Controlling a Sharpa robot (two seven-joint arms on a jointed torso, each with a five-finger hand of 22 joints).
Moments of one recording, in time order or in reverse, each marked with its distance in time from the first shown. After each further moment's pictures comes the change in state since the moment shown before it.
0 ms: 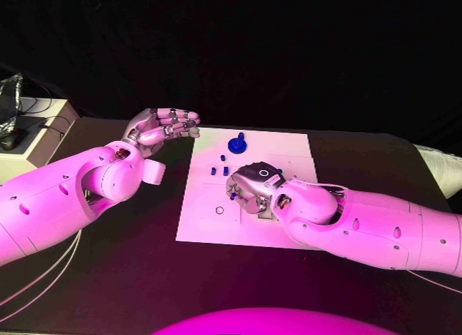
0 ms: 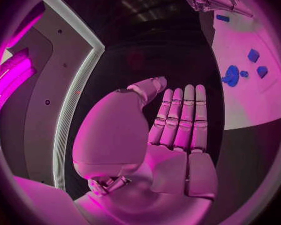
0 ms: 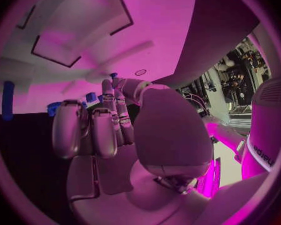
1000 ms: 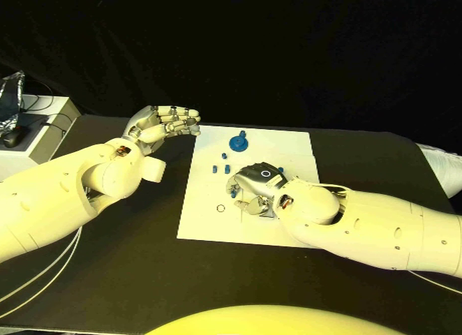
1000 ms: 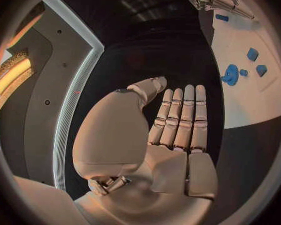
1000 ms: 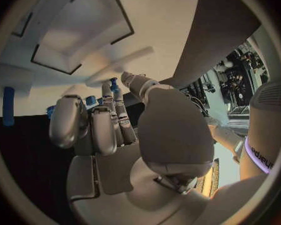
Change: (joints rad) left arm 0.000 -0.006 0.000 0.001 0.000 -0.001 -0.002; left_hand 0.000 0.000 0.000 0.000 0.000 -0.002 0.002 0.000 -0.002 -0.007 0.000 0.000 0.000 0.000 0.000 -0.006 -0.002 0.000 0.004 0.004 -0.015 -0.009; right arm -0.009 -0.003 -0.005 -0.013 -0.005 -0.015 0.026; right_hand -0.058 -0.075 -0.208 0.038 -0.028 -0.113 0.012 -0.092 -0.013 -0.172 0.010 -0.026 -0.038 0.000 0.015 -0.051 -0.113 0.016 -0.031 0.024 -0.218 -0.014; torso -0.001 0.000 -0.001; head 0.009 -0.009
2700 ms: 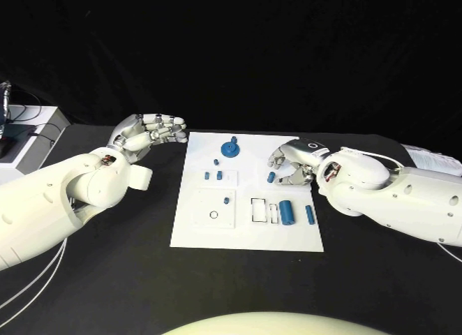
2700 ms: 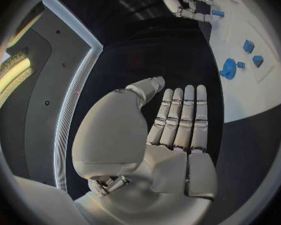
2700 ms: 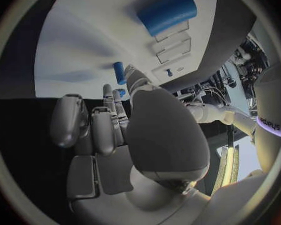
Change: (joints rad) left arm 0.000 -0.015 0.000 -0.021 0.000 0.010 0.005; left_hand -0.018 -0.005 -0.004 0.018 0.000 0.009 -0.016 0.023 0.001 0.009 -0.009 0.018 0.001 -0.003 -0.003 -0.016 -0.005 0.000 0.018 0.011 -0.051 -0.042; right arm 0.099 -0.211 0.040 -0.038 0.173 0.068 0.066; right_hand 0.189 0.064 -0.358 0.157 0.045 0.008 -0.003 -0.087 -0.034 0.007 -0.004 0.041 0.005 0.000 0.000 0.039 0.030 0.000 0.030 -0.007 0.075 0.014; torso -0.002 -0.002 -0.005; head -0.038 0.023
